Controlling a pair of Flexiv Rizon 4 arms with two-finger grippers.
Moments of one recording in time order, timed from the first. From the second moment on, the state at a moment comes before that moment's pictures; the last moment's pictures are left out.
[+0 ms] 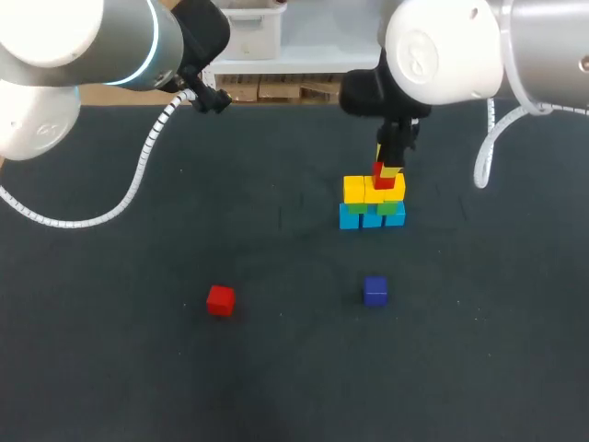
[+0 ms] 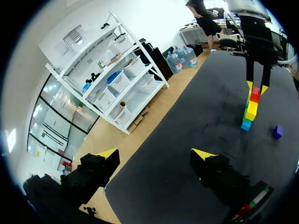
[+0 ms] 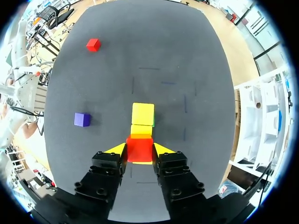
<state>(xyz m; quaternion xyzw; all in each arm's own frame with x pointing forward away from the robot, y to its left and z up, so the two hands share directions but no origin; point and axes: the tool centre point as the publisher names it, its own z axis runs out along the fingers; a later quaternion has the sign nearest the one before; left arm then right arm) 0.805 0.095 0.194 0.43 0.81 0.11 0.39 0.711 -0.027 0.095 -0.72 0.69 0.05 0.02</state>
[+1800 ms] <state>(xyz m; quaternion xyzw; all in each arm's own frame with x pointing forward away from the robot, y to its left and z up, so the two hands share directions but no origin) 0.805 0.095 0.194 0.43 0.81 0.11 0.39 0.757 -0.128 0.197 -0.55 0.80 0.11 0.22</state>
